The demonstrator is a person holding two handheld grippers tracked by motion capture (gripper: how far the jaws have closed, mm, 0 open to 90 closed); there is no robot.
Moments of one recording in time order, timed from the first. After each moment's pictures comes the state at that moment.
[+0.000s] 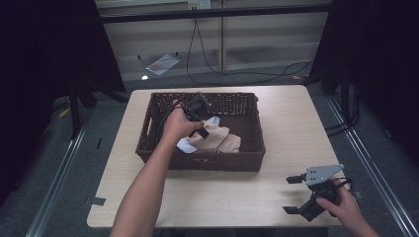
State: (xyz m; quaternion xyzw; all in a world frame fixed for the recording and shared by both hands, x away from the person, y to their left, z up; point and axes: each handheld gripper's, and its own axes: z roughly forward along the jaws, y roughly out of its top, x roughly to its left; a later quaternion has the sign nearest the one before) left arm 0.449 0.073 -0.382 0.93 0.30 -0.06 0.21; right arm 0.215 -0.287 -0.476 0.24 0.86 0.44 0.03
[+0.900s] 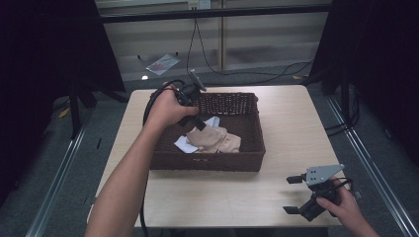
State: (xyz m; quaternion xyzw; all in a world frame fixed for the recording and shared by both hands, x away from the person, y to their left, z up) left arm 0.430 0.083 -0.303 0.93 0.29 -0.10 0.20; right arm 0.215 -0.287 -0.476 0.24 0.86 0.44 0.03
